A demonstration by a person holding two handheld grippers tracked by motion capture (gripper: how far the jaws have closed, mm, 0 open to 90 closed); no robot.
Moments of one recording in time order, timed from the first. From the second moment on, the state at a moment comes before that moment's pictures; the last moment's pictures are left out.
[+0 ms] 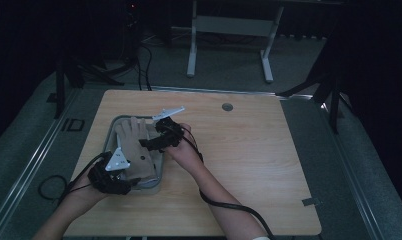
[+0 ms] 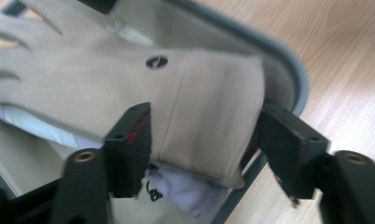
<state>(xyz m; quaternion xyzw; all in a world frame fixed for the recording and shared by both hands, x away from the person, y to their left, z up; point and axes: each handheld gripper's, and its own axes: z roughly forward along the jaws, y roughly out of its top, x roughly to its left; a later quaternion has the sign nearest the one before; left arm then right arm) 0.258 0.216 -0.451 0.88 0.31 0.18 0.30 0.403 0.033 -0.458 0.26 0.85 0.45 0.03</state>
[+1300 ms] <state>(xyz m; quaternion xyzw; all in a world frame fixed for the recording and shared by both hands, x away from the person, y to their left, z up) 0.261 0.088 -0.472 0.85 0.22 0.10 0.46 0.365 -0.120 -0.478 0.27 0.85 0.43 0.09</state>
